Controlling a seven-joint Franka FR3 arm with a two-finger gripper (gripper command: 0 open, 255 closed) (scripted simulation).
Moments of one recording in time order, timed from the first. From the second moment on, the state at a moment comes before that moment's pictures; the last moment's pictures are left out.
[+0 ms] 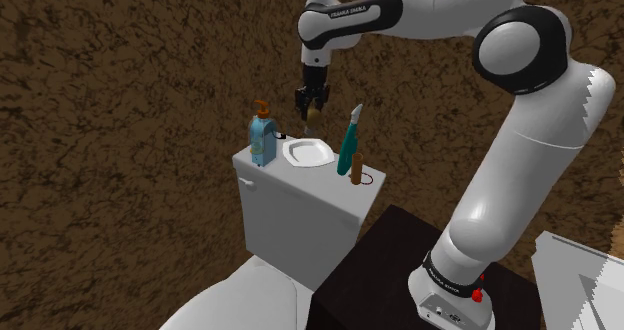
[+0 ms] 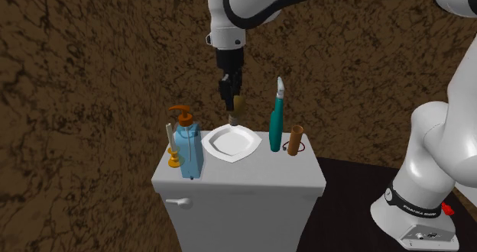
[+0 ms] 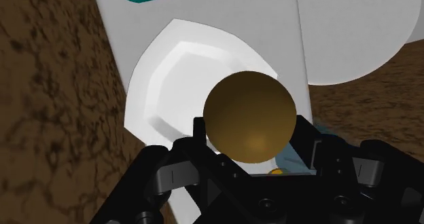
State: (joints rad) arm -0.07 0.03 -0.05 -1.84 0.07 1.79 -0.09
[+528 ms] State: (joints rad) arm -0.08 0.11 -0.06 -1.82 0.07 1.84 -0.13
